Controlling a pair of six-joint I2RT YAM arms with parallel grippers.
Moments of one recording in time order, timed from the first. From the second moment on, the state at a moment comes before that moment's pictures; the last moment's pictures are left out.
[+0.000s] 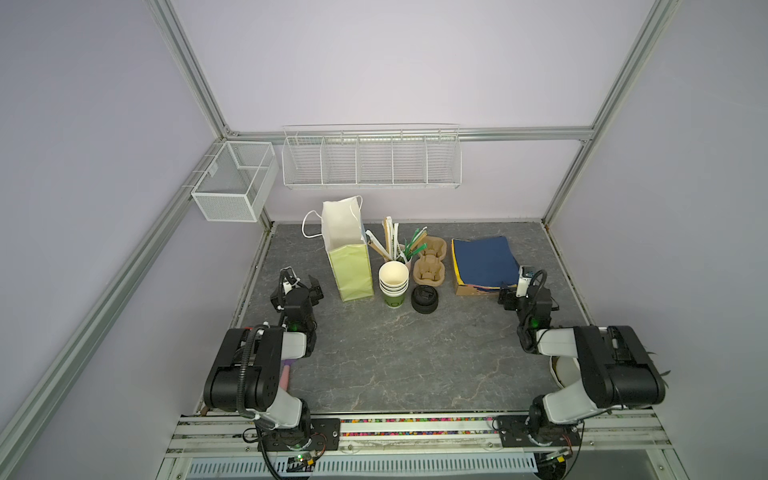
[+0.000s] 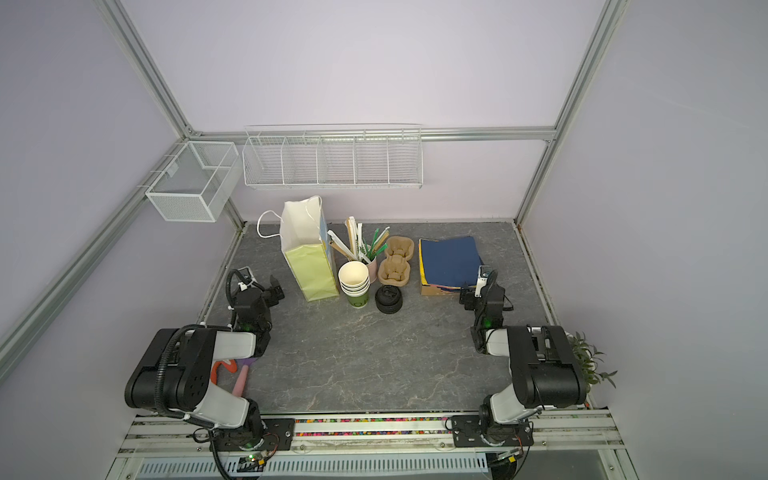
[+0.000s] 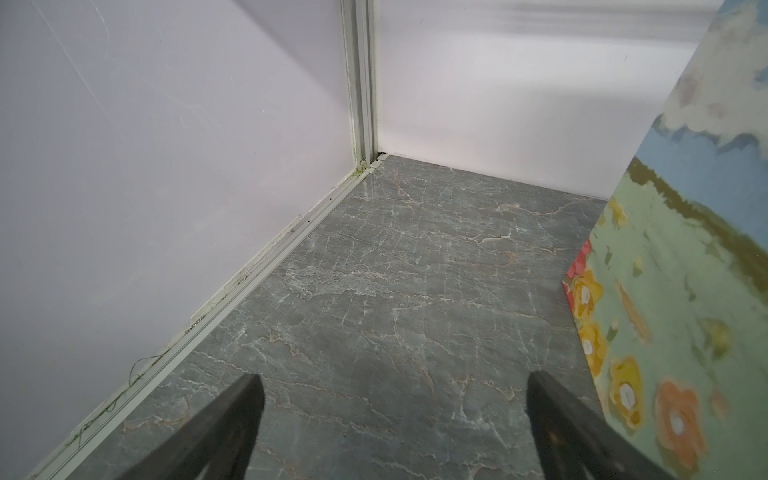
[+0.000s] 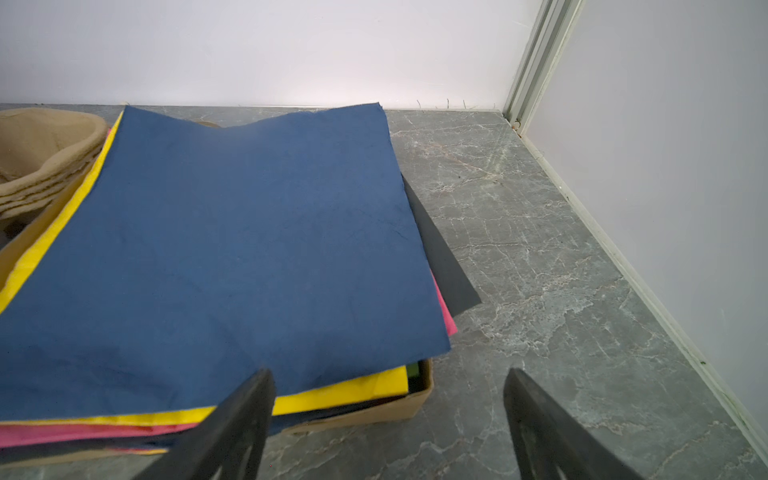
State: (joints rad) left arm -0.08 1.55 0.38 0.92 -0.42 -0.11; right arm 0.02 1.53 0.38 0.79 0.14 0.00
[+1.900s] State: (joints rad) left arm -0.24 0.50 0.68 -0.50 -0.37 -0.50; right arm 0.79 1.50 1.43 -0.72 0.15 0.45
